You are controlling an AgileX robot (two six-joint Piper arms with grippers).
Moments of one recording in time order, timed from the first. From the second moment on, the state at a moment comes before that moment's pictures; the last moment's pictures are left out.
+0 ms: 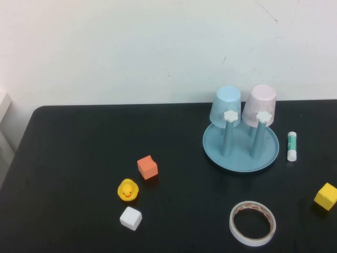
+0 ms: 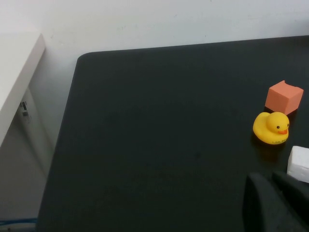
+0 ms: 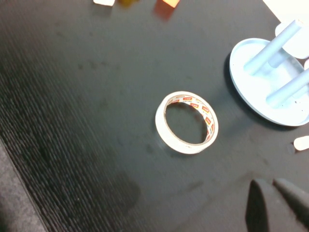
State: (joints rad) right arm 1.04 0.36 -0.39 -0.47 0.83 0.09; left arm -0.09 -0.01 0.02 -0.05 0.35 -0.01
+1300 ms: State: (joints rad) right arm 0.53 0.29 -0.39 -0.39 0.65 0.09; left arm -0.09 -0.01 0.02 -0.06 0.36 -0.01
